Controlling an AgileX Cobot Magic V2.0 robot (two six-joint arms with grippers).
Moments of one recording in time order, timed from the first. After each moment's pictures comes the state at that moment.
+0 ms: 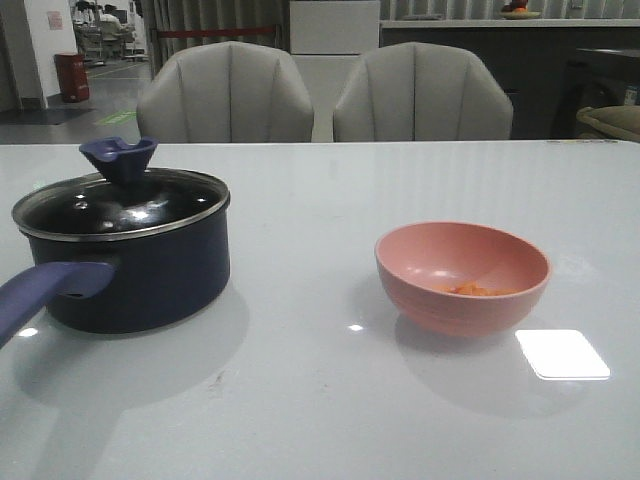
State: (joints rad) left arm -0.10 0.67 -0.62 -0.09 0.56 0.01; right arm 0.12 -0.01 0.03 -0.01 0.08 -0.03
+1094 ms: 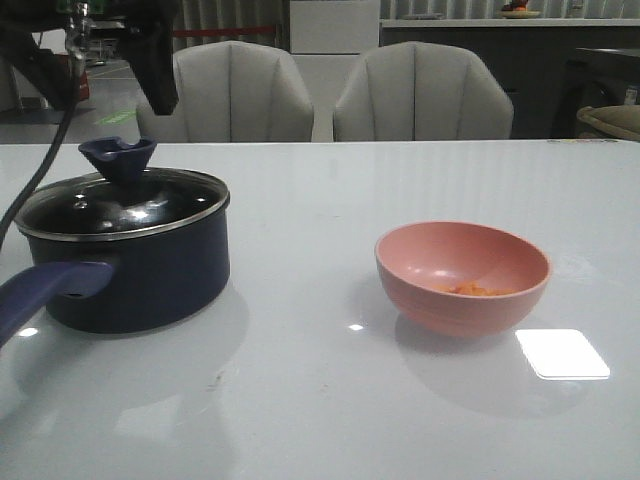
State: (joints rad) left arm -0.39 1.71 -1.48 0.03 0.88 -0.19; right arm 0.12 -0.01 0.03 -0.01 0.08 -0.03
